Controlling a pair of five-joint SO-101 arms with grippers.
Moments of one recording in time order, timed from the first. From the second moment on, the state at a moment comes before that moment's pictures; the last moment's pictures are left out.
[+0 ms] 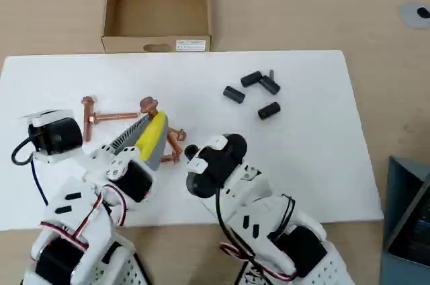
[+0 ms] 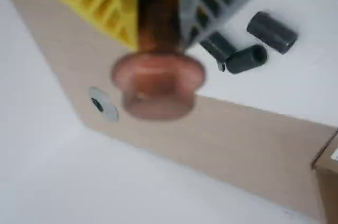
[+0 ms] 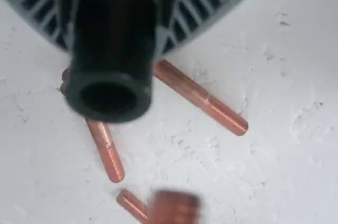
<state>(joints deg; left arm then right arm) 24.4 -103.8 68.2 44.7 29.0 -45.2 -103.6 80.1 59.4 -3.2</state>
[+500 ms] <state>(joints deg) 24.4 -103.7 76.8 35.0 29.0 -45.2 -103.6 80.0 59.4 -3.2</state>
